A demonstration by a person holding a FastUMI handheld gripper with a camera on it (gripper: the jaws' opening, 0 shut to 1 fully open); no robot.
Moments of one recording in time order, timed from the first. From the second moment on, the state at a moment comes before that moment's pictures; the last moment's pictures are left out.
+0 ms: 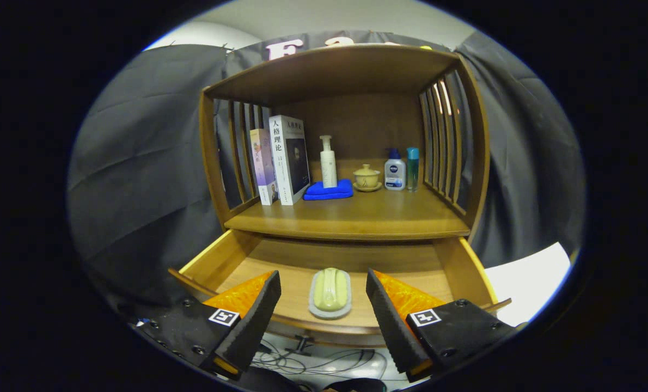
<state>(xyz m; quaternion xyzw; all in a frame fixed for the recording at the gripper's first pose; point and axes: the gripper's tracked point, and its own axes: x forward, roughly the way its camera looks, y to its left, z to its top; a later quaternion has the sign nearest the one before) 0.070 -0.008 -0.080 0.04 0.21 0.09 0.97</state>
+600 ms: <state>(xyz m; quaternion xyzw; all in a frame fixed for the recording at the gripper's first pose) 0.159 0.015 -0.137 -0.10 0.33 0.12 0.93</state>
